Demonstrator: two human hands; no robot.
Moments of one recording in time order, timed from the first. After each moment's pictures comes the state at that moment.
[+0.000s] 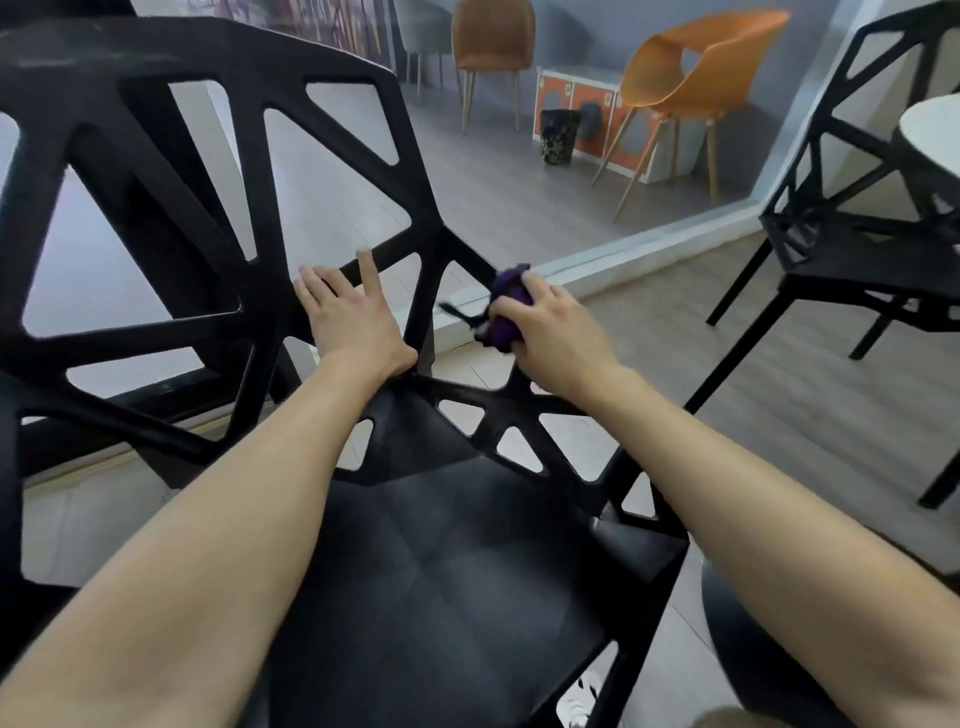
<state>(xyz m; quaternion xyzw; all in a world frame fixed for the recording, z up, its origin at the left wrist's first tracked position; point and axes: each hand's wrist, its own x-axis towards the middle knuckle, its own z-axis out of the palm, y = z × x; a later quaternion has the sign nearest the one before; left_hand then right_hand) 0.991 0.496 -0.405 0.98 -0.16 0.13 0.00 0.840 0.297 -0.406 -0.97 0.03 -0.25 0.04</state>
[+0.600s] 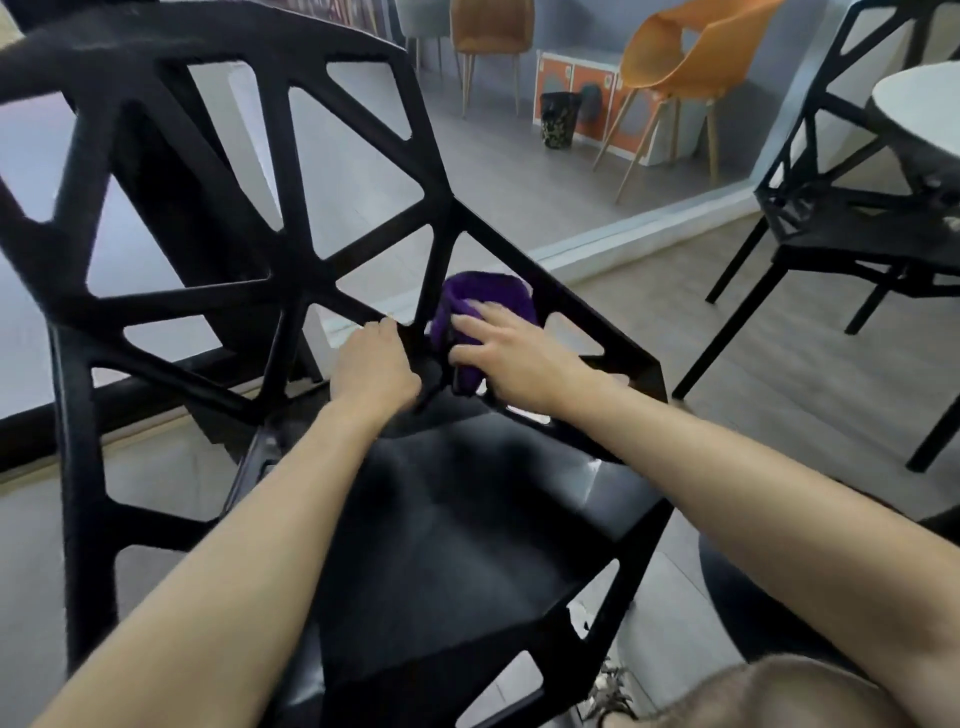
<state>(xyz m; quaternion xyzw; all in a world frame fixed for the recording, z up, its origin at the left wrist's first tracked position) 0.908 0.550 -0.428 0.97 -0.21 0.03 0.15 0.807 0.358 -0.423 -0.97 -0.16 -0.15 -0.01</state>
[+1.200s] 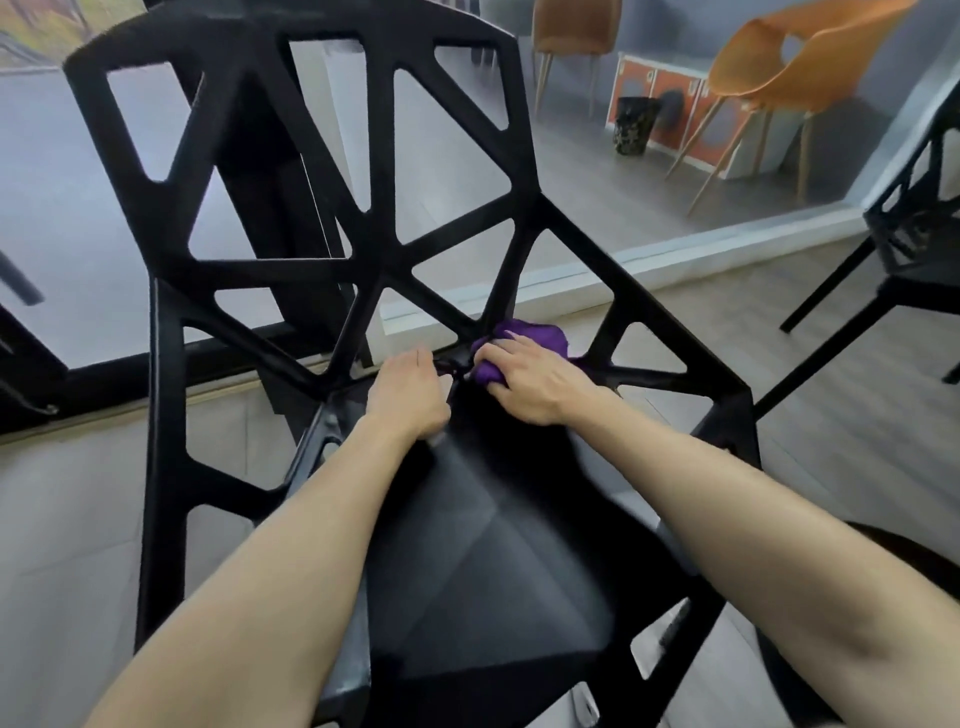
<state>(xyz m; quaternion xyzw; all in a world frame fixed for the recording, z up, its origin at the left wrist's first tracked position) 0.923 0.587 -0.469 0.97 -0.22 0.00 0.09 0.868 0.390 -0.466 -0.99 -0.07 0.02 0.12</state>
